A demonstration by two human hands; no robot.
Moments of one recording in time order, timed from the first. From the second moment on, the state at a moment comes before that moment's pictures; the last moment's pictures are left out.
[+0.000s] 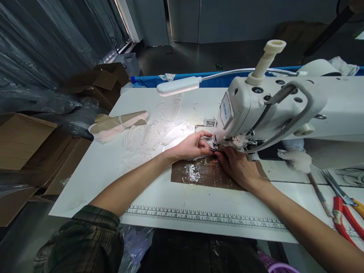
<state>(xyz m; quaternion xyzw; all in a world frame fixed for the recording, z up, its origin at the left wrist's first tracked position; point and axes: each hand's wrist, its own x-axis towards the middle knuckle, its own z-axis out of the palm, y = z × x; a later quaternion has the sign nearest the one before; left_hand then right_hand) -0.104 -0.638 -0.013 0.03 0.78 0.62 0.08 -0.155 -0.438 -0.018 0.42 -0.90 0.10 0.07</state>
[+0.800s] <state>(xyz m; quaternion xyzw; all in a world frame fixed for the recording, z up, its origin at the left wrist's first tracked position) -0.101 -0.630 -0.009 0.00 0.81 0.58 0.06 -0.153 -0.441 -0.016 0.45 -0.89 0.09 0.07</state>
